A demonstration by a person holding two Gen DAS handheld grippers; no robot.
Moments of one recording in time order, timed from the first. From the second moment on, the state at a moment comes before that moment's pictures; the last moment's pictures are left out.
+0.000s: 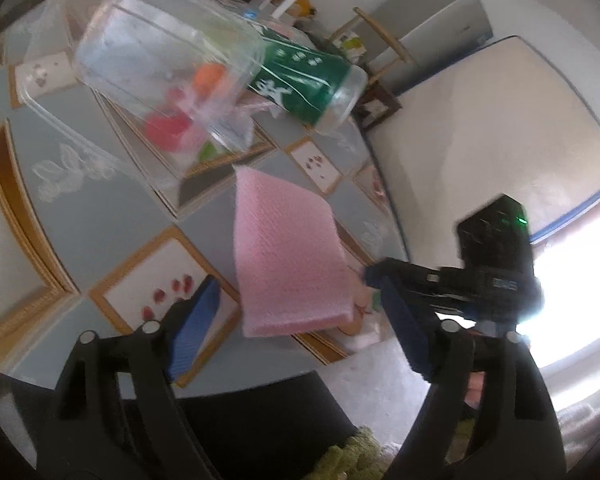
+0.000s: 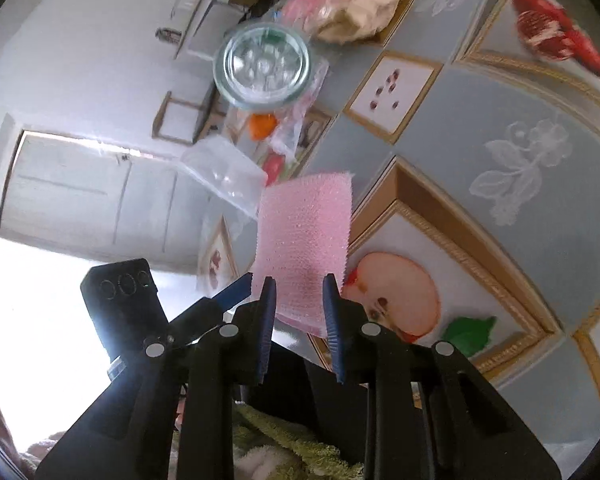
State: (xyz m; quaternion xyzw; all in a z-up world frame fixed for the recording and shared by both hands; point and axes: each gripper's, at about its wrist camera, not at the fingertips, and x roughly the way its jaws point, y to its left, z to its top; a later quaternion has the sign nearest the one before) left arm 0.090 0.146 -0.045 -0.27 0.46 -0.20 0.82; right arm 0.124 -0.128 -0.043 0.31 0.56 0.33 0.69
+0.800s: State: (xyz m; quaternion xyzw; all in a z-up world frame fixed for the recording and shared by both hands) left arm 0.124 0.068 -0.053 -0.09 0.51 -0.10 0.85; right arm 0.114 -0.163 -0.030 0.31 0.53 0.28 0.74
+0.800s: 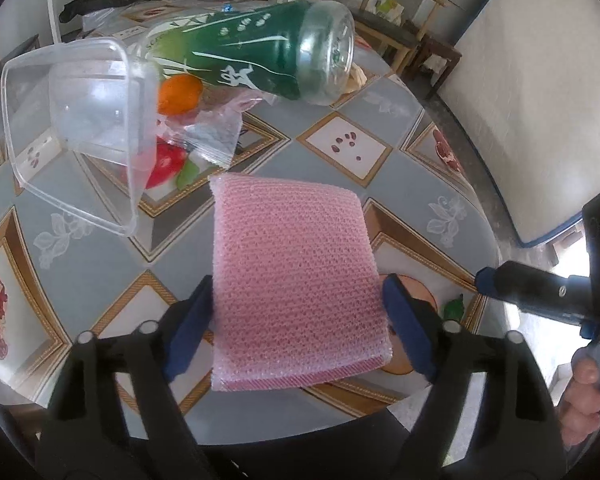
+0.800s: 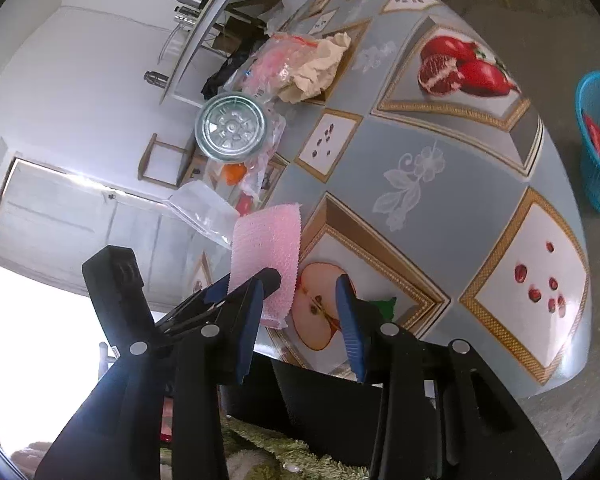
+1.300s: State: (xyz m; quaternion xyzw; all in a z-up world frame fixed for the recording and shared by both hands) left arm 0.092 0.112 -0.048 -0.14 0.48 -0.13 0.86; right arm 0.235 -0.143 0.039 0.33 0.47 0.30 0.76
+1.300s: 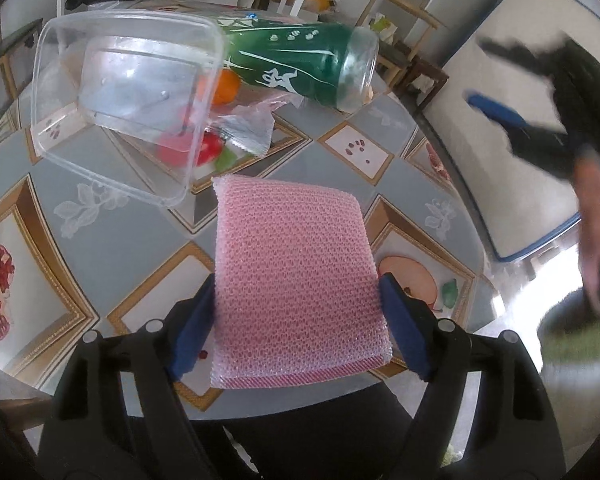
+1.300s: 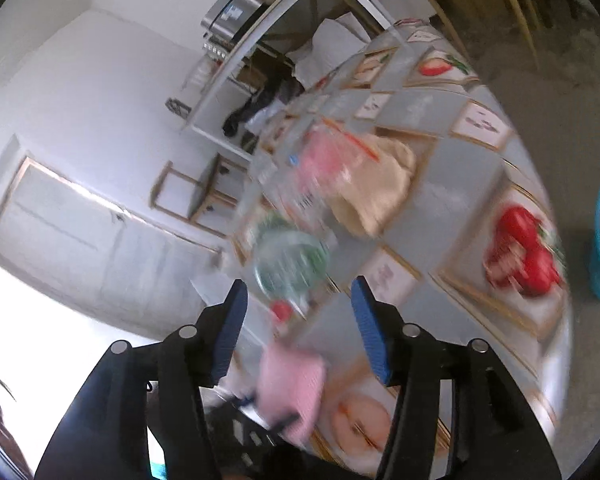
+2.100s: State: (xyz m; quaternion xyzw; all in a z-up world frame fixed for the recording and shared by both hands) left arm 0.086 0.135 -0.048 -0.20 0.47 -0.17 0.85; right arm 0.370 -0.090 -0.079 0.49 0.55 0.24 0.63
